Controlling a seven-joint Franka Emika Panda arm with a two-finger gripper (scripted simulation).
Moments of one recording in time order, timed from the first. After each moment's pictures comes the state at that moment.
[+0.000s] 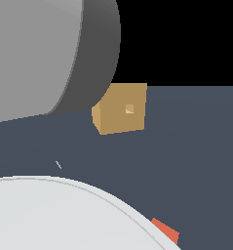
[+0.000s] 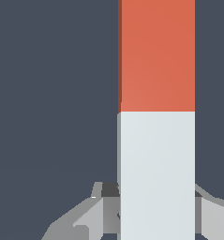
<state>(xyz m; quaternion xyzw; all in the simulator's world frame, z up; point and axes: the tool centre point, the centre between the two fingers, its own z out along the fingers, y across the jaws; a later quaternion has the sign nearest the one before) -0.025 -0.314 0.016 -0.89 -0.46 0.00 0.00</state>
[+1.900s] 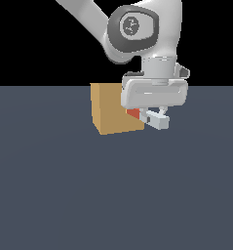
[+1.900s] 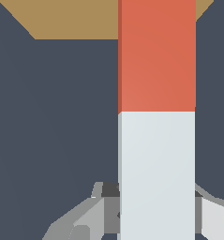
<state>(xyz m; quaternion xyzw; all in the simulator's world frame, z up) 0.111 0.064 0.099 -0.57 -0.82 0.00 0.00</state>
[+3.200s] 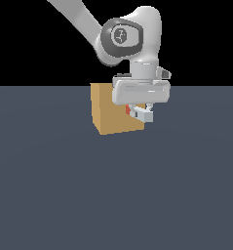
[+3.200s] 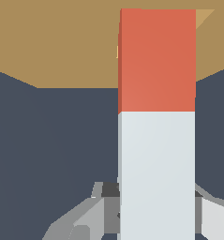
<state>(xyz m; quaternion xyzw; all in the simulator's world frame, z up) 0.086 0.126 0.099 -0.57 -0.82 0.00 0.00</state>
